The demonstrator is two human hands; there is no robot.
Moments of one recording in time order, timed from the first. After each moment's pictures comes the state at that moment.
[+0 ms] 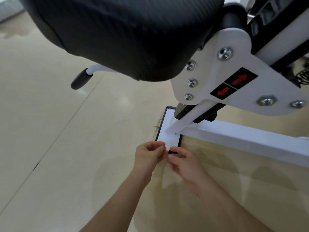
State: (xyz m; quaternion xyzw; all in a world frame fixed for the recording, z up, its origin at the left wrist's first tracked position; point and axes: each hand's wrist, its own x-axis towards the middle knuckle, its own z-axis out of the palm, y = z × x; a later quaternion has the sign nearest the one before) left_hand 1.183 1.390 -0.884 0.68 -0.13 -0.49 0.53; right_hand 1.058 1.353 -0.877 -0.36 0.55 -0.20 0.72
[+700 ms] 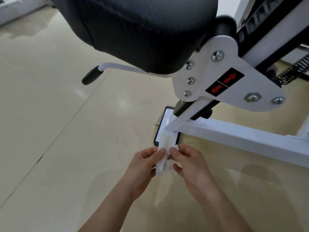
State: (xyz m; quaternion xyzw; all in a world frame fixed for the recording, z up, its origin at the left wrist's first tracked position) left_hand 1.171 1.449 -0.823 0.56 -0.18 -0.62 0.53; right_hand 1.042 1.389 -0.824 -0.40 0.52 -0.26 0.71
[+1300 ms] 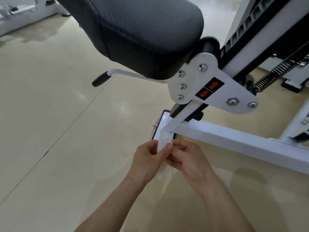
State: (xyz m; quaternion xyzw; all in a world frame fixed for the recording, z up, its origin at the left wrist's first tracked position) left_hand 1.139 1.462 -0.775 0.69 -0.31 -0.43 0.49; right_hand 1.021 1.399 -0.775 -0.45 0.43 -0.26 0.74
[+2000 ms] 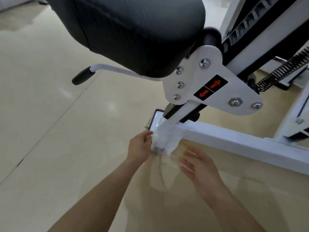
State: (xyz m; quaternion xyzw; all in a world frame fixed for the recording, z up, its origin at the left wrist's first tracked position) left_hand 1.191 1.378 -0.896 0.77 -0.42 -0.28 0.38; right_hand 0.995 1.375 -0.831 -0.30 0.57 -0.32 0.70
